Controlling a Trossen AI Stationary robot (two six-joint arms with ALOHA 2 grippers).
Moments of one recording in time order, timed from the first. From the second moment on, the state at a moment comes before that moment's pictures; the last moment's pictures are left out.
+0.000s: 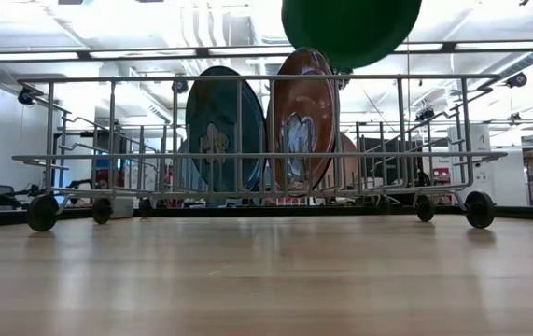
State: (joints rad) left arm -1.03 1.26 1.23 -1.57 -1.57 -1.10; right arm 0.19 1.00 1.16 -0.36 1.52 -0.02
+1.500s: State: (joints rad) left arm -0.53 1.12 1.38 -1.57 -1.57 -0.59; right arm -0.08 1.10 1.17 -1.02 1.15 1.02
